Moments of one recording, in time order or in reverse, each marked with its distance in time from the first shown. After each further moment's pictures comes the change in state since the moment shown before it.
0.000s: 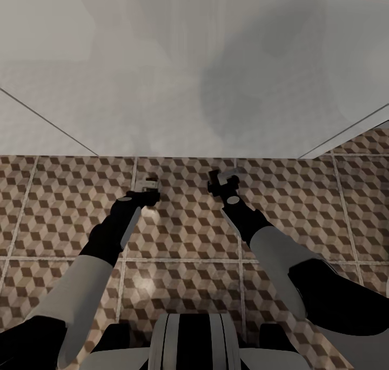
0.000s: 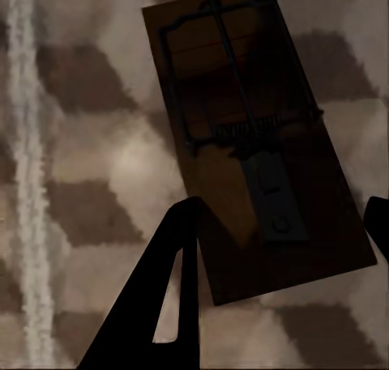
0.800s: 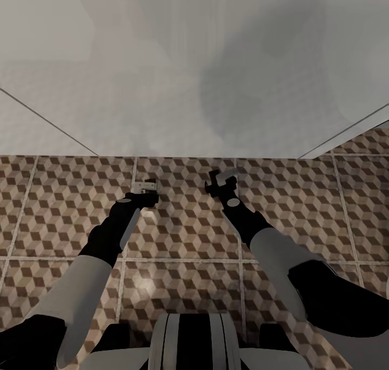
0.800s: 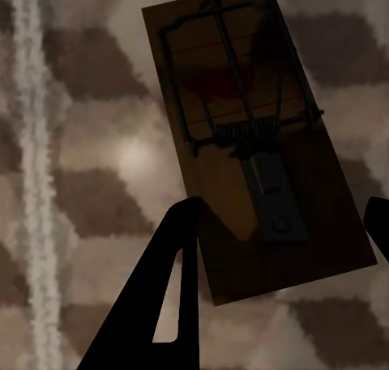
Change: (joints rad) left arm -0.001 0.006 0.004 0.026 -0.002 -0.017 0.000; right arm 0.008 0.000 0.003 0.010 -0.001 -0.067 0.032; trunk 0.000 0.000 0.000
